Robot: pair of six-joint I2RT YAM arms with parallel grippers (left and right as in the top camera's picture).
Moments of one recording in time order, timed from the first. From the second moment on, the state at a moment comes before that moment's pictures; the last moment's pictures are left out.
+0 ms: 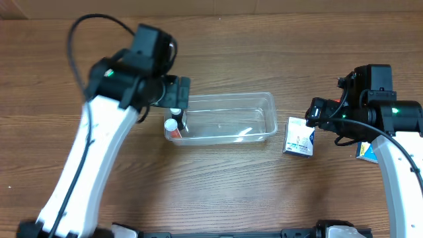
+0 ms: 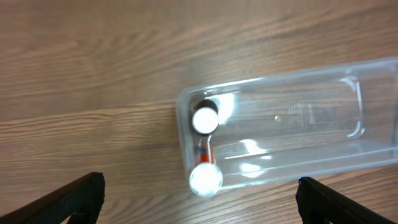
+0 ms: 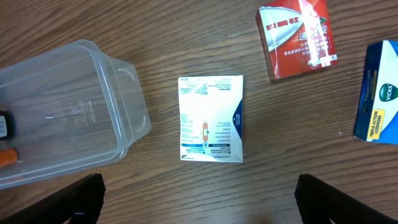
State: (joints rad) left arm -0.33 1.56 1.74 -1.31 -0.08 -0.23; right arm -0.05 1.30 1.28 -1.20 -0.12 0.23
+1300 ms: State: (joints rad) left arm 0.12 1.35 1.51 -1.31 0.08 -0.20; right arm 0.04 1.84 1.17 -1.00 -0.07 0.27
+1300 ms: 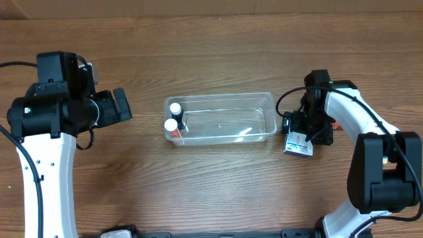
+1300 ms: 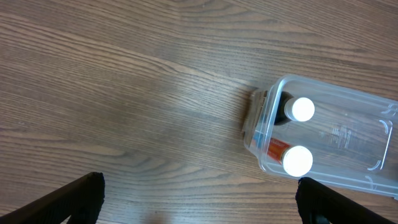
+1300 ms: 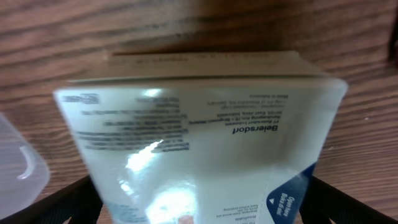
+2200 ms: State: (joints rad) left arm 0.12 1.35 1.51 -1.31 0.08 -0.20; right arm 0.04 1.84 1.12 -0.94 -0.07 0.28
